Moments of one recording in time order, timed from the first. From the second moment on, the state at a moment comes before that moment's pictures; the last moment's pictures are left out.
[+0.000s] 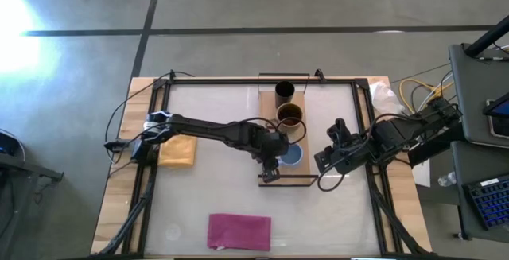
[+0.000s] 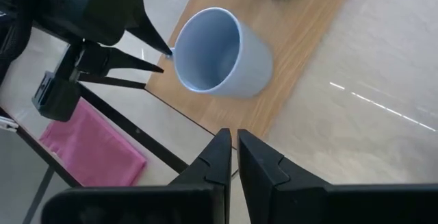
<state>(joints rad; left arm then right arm) -0.07 2.03 1.83 -0.82 0.05 -0.31 0.46 1.26 1.37 -1.28 0.37 1.49</state>
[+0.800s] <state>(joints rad) -0.08 1.98 1.83 -0.86 -0.12 -0.33 0.46 1.26 1.20 -1.24 0.26 1.57</state>
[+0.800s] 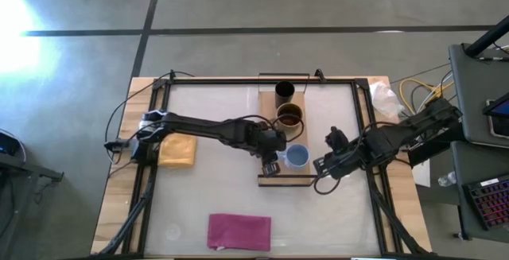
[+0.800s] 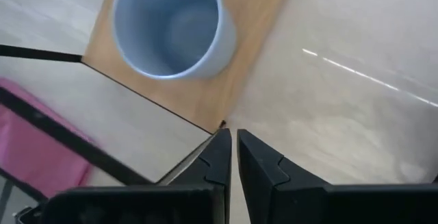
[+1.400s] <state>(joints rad) -0.07 1.95 1.83 -0.93 -0.14 -0.36 0.33 1.15 0.86 -0.89 0.25 1.58</state>
